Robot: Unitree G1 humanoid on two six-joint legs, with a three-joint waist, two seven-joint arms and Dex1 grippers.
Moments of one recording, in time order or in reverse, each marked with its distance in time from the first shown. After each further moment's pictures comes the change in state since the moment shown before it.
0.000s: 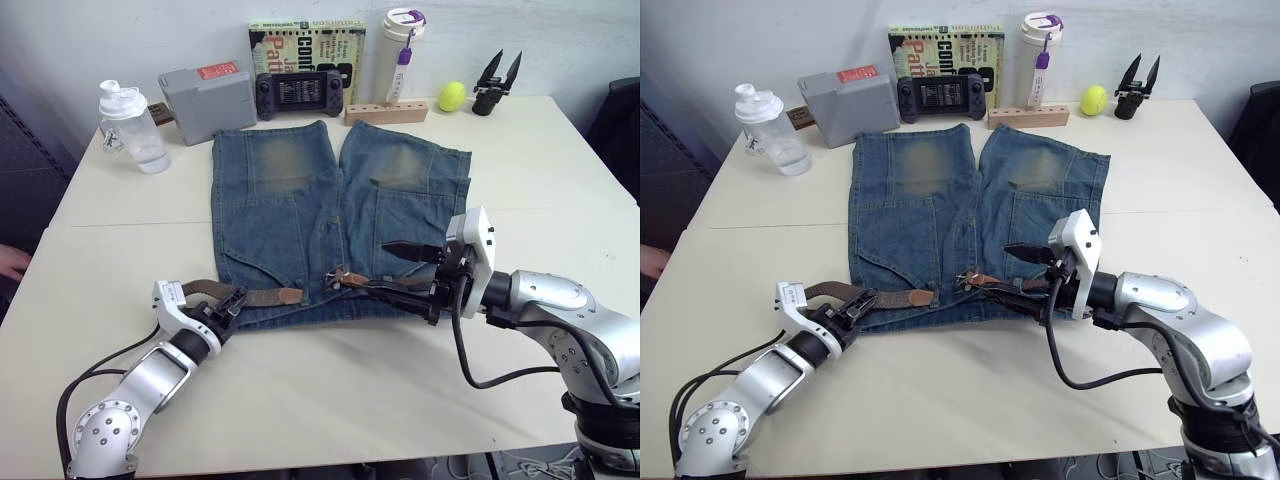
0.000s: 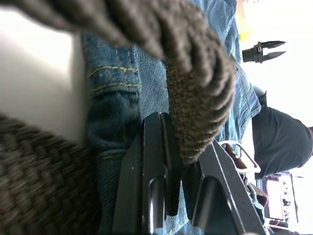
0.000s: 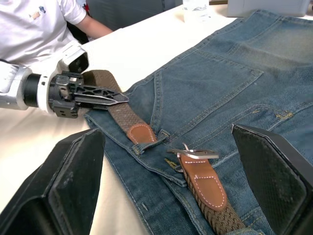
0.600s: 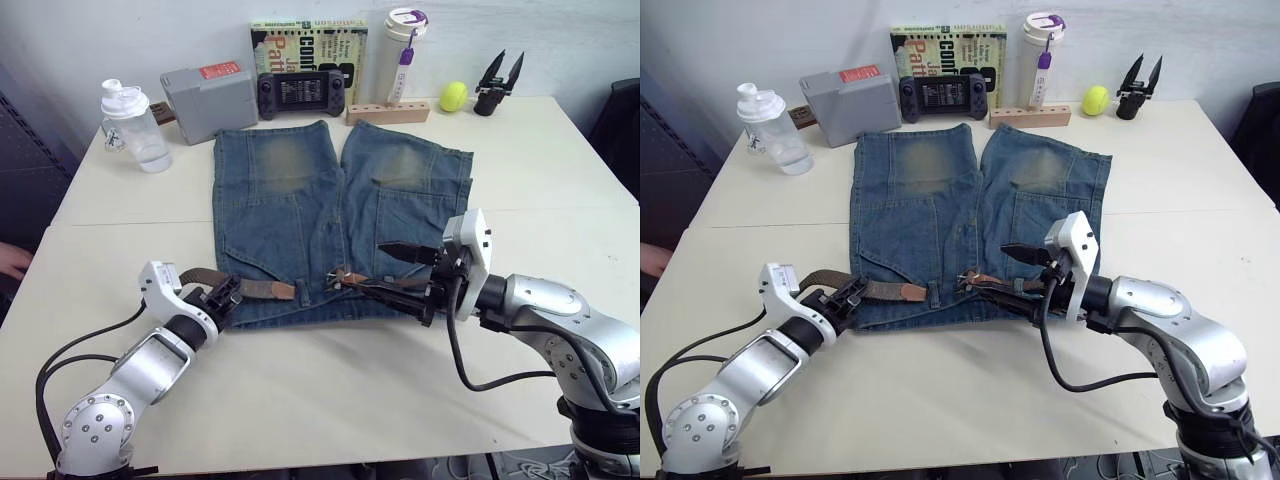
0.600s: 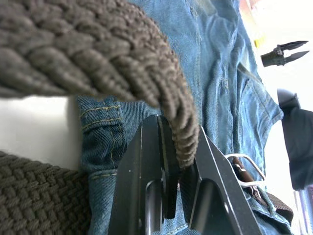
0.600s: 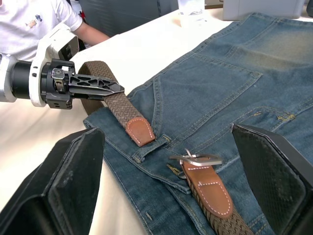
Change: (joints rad) left arm -0.042 0.047 0.027 -0.169 0.020 0.014 0.252; right arm 0.019 0.030 0.004 -0.034 0.045 0.007 -0.081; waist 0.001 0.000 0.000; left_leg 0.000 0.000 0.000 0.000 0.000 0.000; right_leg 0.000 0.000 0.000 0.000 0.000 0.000
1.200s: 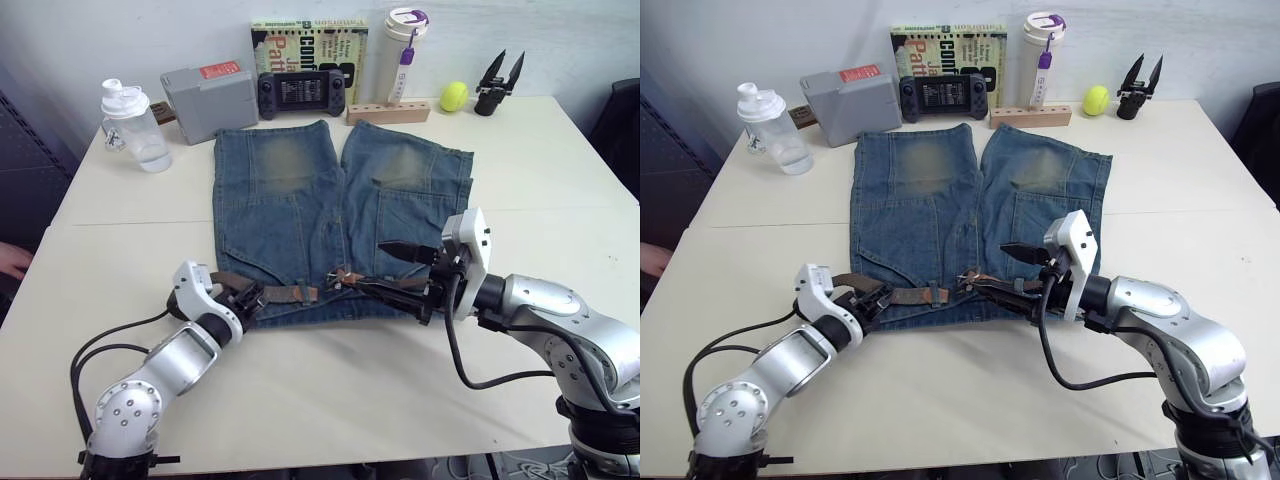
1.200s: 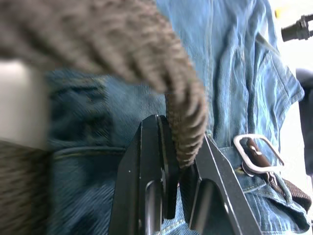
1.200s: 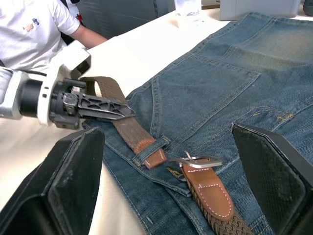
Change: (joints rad) left arm -0.092 -0.058 -0.126 0.105 0.067 0.046 0.010; right arm -0.003 0.001 0.000 -0.008 0.018 0.015 -0.036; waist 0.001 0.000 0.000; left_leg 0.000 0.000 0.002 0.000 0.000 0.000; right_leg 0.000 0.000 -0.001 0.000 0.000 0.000
